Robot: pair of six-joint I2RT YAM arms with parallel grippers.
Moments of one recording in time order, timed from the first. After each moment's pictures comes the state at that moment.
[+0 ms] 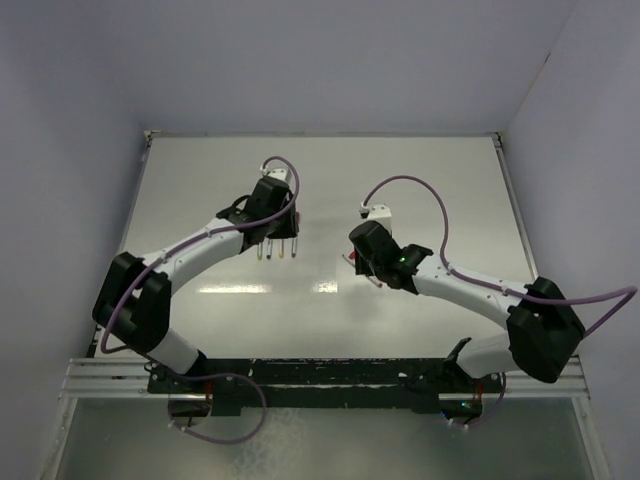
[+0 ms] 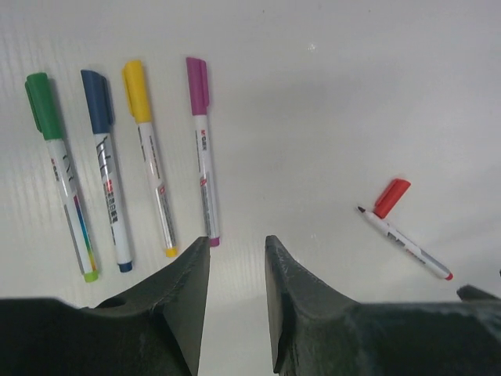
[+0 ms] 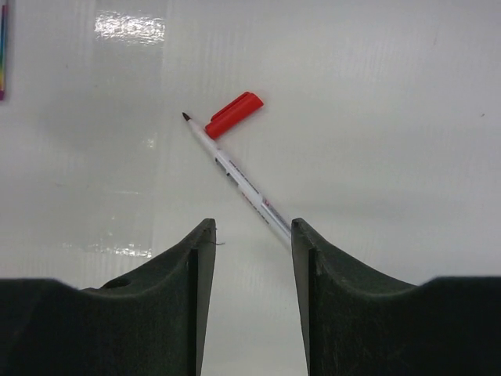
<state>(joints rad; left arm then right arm) -0.56 1.60 1.11 -0.30 -0.12 -0.51 0.83 1.36 0.85 -0.38 0.49 0.54</state>
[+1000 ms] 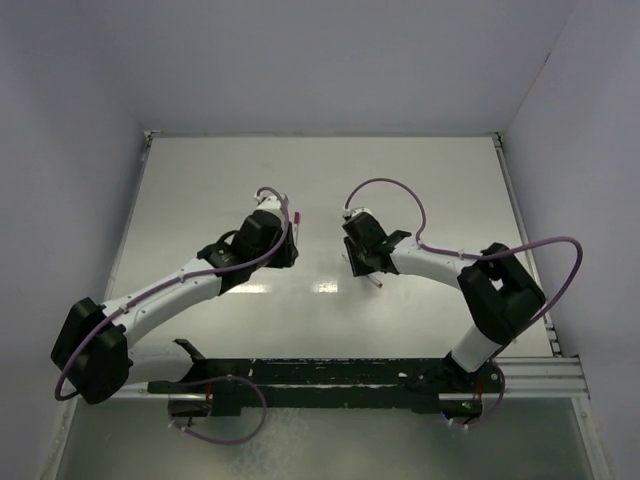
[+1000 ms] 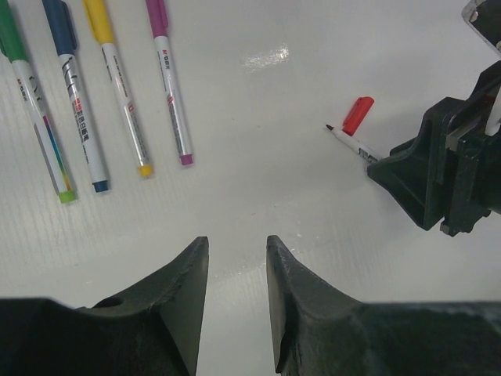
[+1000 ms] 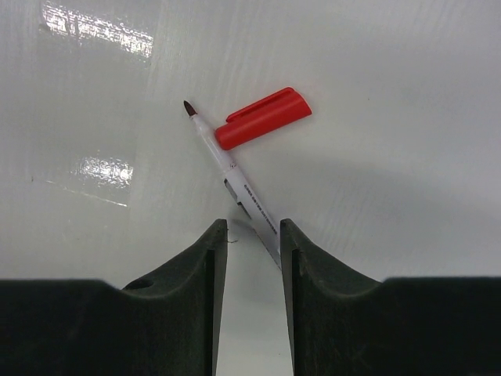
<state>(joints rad) -0.70 1.24 0.82 -0.26 -0.16 -0.54 0.70 1.64 0.93 -0.34 0.23 0.35</state>
